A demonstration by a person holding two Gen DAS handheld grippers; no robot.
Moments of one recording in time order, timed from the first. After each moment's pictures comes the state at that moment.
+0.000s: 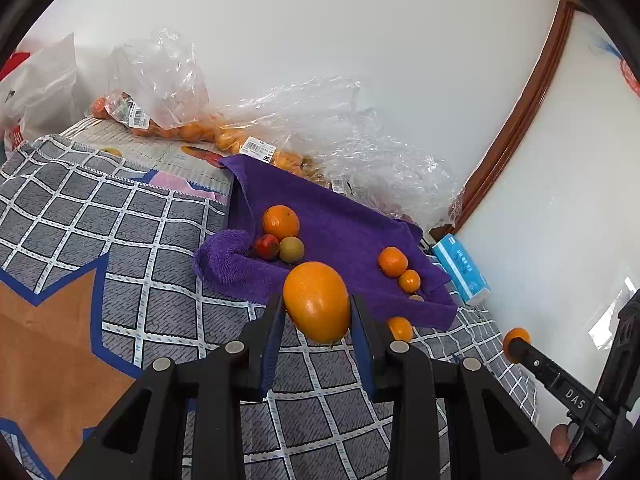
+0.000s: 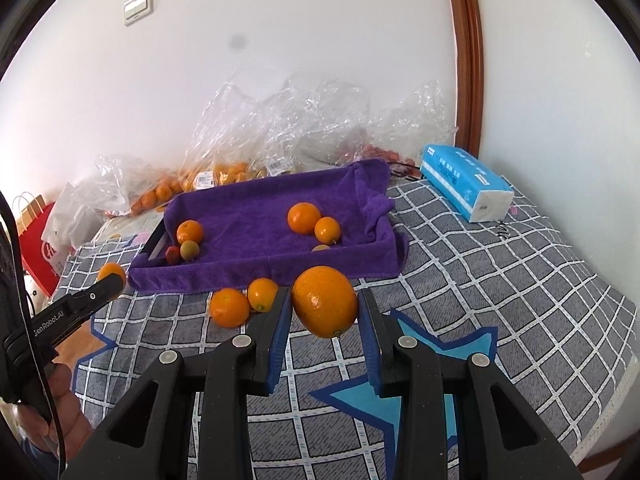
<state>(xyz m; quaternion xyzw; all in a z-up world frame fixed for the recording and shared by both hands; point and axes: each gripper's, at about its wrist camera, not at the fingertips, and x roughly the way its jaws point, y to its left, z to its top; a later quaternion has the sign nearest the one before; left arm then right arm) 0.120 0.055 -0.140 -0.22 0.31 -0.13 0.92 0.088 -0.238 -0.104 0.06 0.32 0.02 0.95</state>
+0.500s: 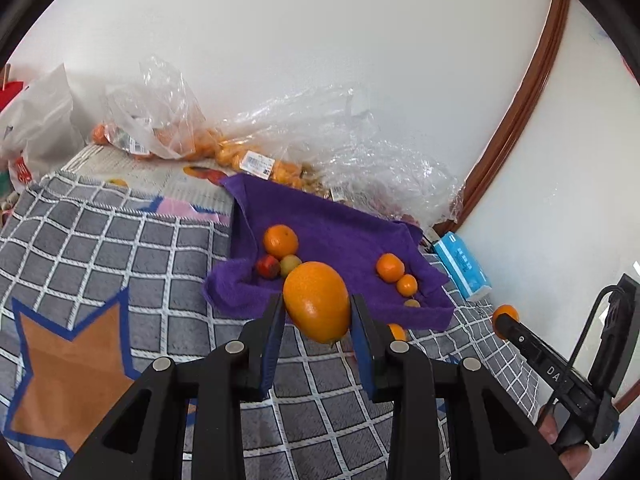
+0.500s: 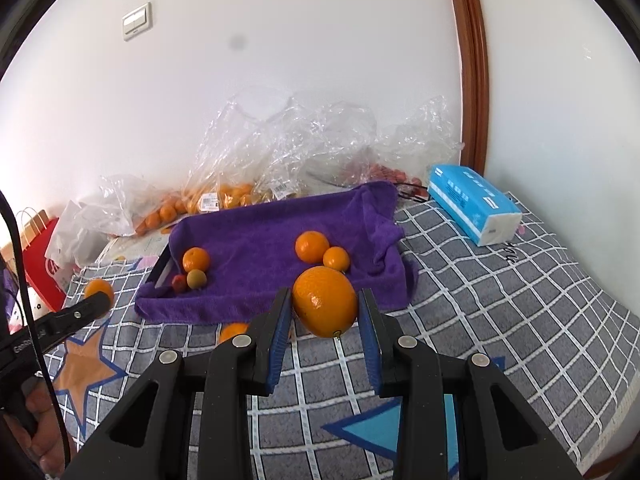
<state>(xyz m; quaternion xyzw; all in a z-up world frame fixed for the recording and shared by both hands) 0.119 0.061 -0.099 -0.20 0.32 -0.12 0.92 0.108 -0.234 -0.087 0.07 0.30 0.03 0.95</state>
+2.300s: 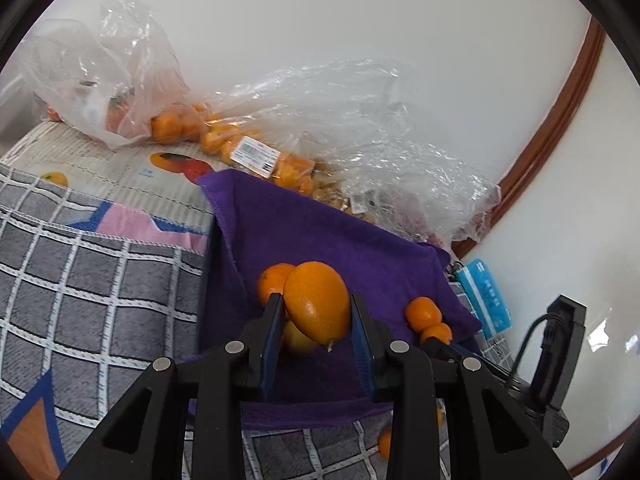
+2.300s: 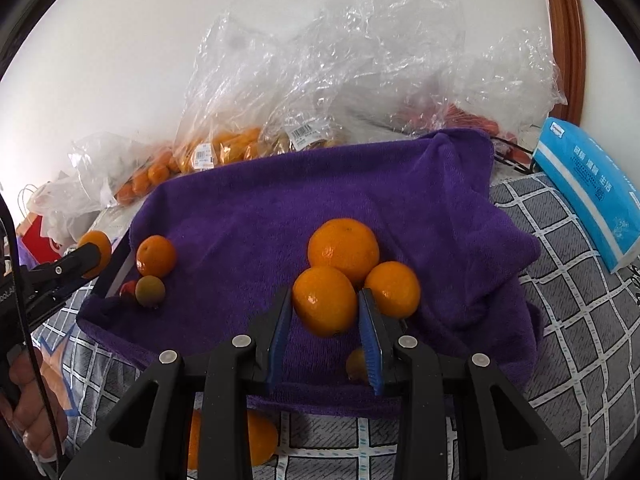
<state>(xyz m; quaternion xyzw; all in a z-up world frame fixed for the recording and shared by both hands) 0.230 0.057 -0.145 -0.24 0.34 -0.13 0.90 0.261 -0.220 -0.166 0.06 0.39 0.13 0.91</state>
